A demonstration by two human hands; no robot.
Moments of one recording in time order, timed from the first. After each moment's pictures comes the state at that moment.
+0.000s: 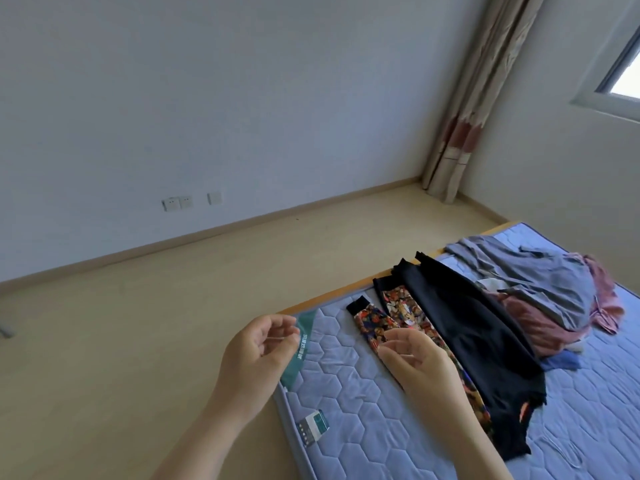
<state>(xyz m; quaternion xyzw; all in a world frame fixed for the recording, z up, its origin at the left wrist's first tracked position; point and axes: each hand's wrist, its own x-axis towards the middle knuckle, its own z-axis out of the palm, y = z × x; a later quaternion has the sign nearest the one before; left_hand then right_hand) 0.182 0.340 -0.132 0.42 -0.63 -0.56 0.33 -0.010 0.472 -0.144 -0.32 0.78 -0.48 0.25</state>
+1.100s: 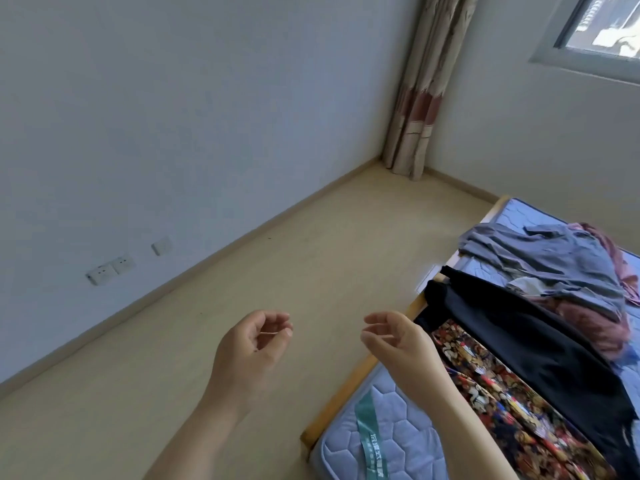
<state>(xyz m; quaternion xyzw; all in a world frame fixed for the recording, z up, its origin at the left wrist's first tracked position) 0.113 -0.148 -0.128 0.37 -0.69 -0.59 0.21 -0.044 0.010 -0.159 -0.24 0.82 -0.47 0.23</state>
